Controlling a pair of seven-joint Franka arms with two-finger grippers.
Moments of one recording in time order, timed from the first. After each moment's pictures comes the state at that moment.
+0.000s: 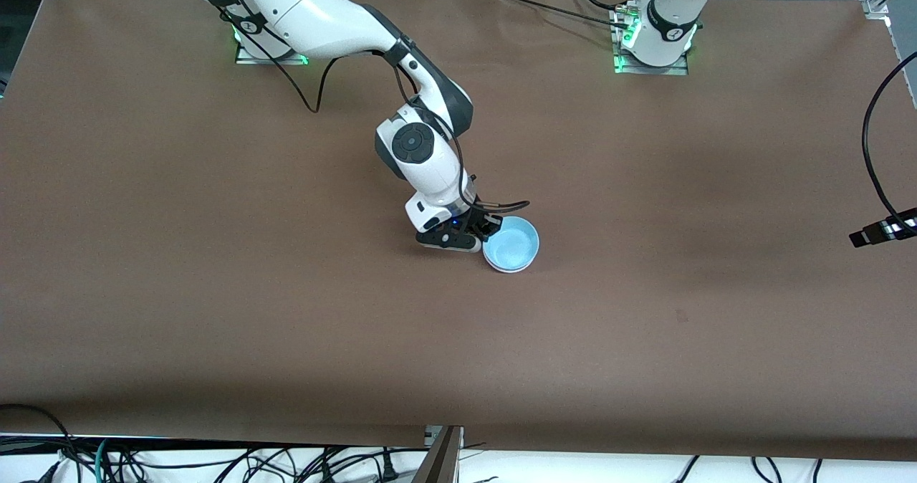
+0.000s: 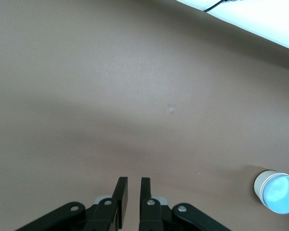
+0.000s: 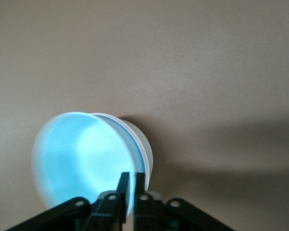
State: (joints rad) left arm 0.70 0.49 -0.73 -1.20 0.20 1.57 -0.28; right arm 0.66 0.85 0.12 -1.37 0.11 2.57 0.89
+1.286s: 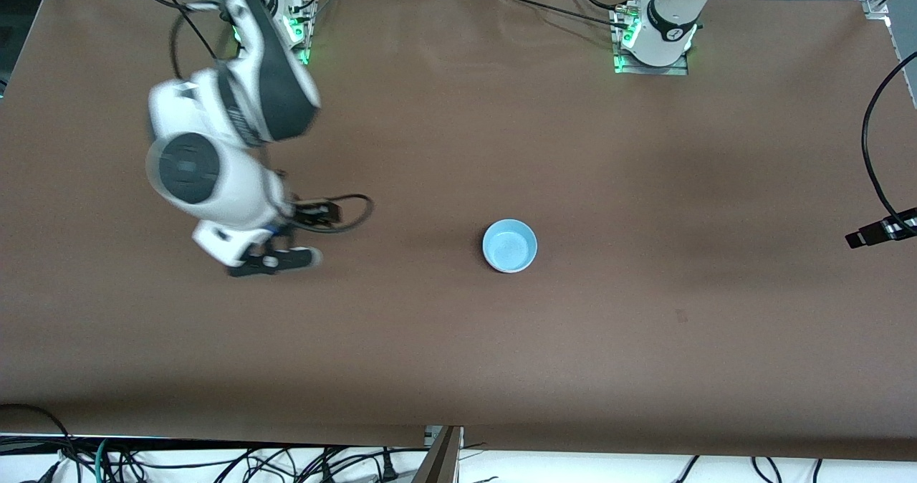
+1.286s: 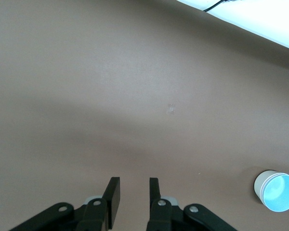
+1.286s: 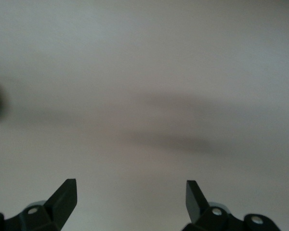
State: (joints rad) left arm 0.70 0.49 -0.73 -1.20 0.20 1.58 -0.28; right arm 0.41 0.50 -0.10 -1.22 0.08 1.57 0.16
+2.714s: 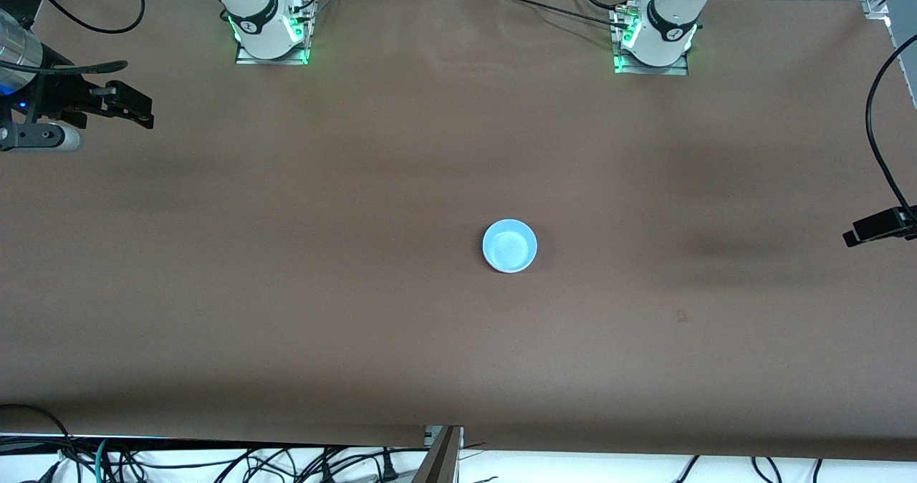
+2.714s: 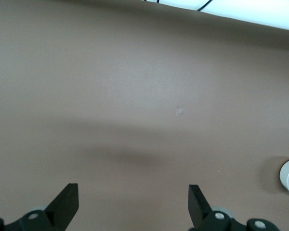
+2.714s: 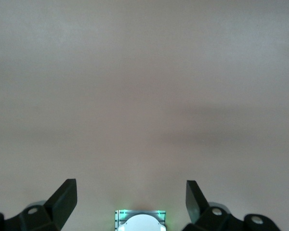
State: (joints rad) left arm 0.70 0.44 -0.74 -1.25 0.26 1.60 -0.14; right arm 0.11 0.08 0.00 -1.44 -0.04 1.36 0.06
